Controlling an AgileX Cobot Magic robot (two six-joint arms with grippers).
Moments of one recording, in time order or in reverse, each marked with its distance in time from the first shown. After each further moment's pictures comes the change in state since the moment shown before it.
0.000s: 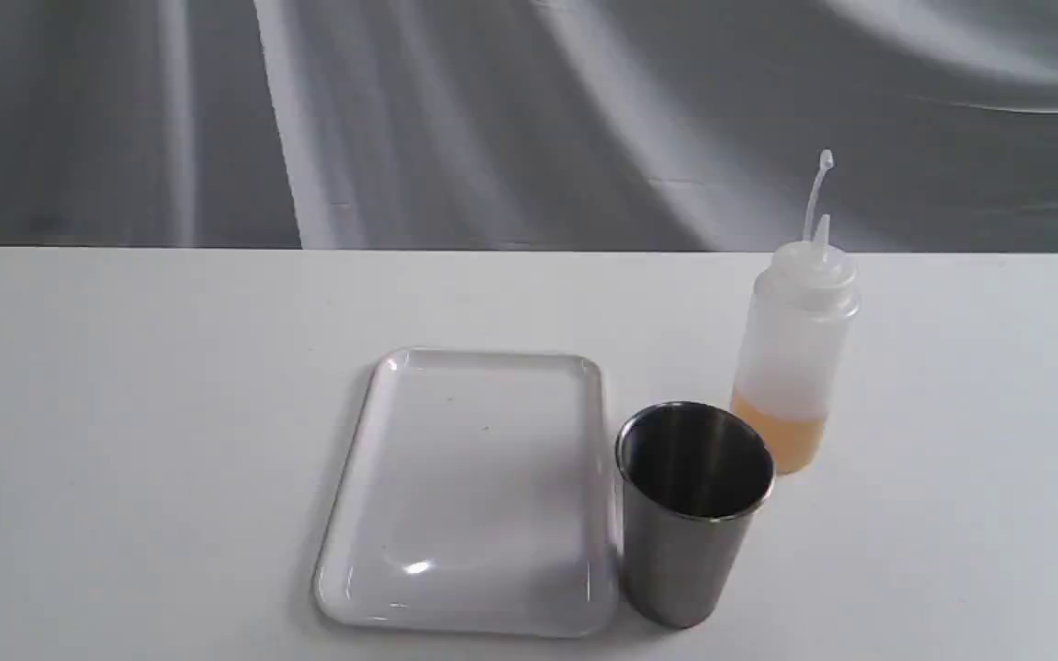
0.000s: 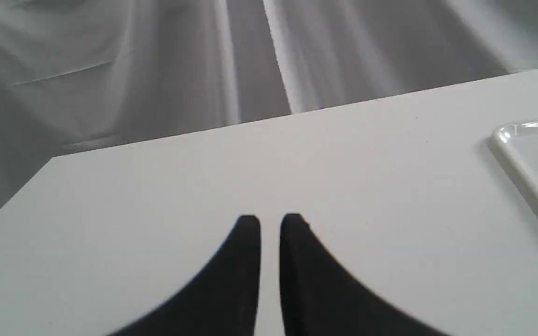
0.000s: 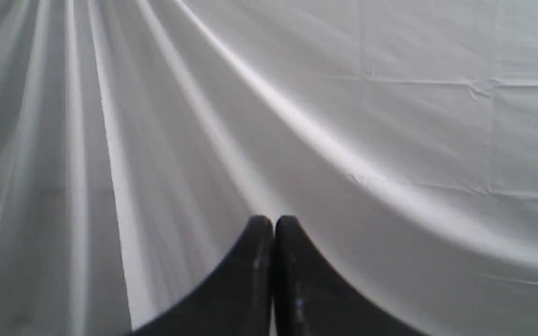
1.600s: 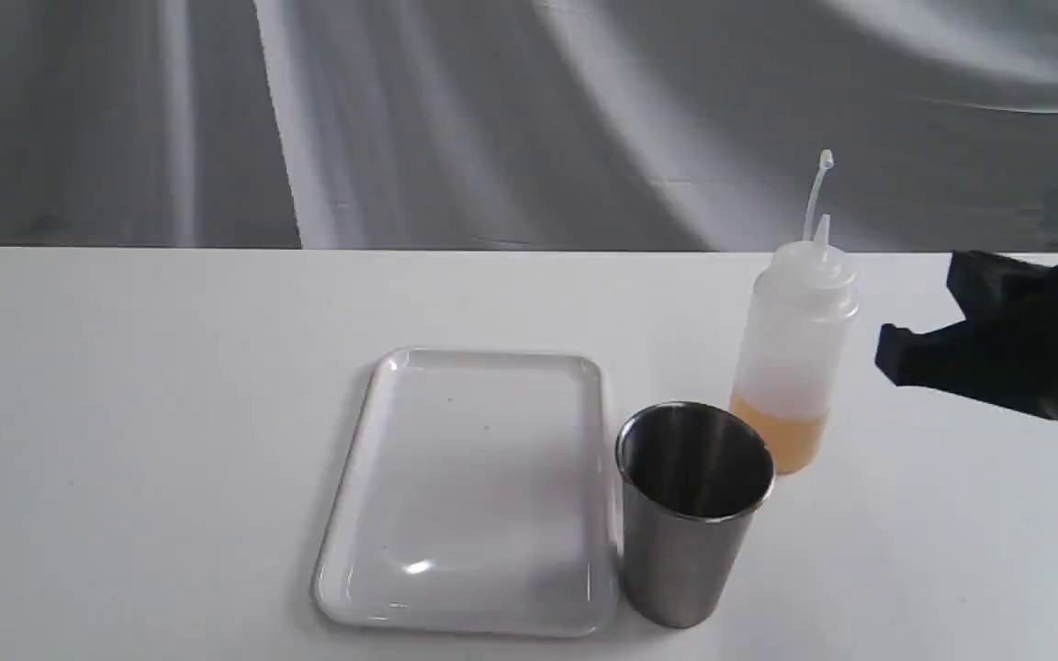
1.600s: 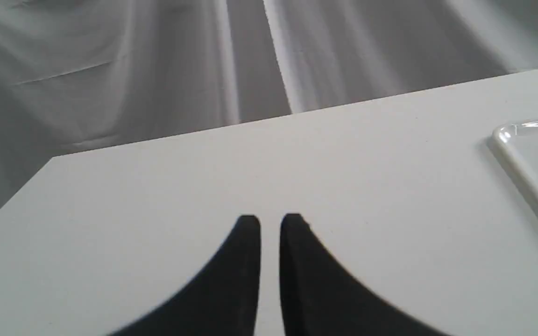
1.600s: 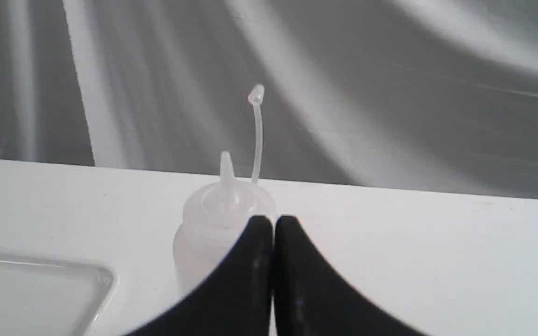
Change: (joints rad) left arm 0.000 0.000 0.000 0.000 0.000 0.000; right arm 0.294 0.233 0.855 -0.073 -0.882 0.060
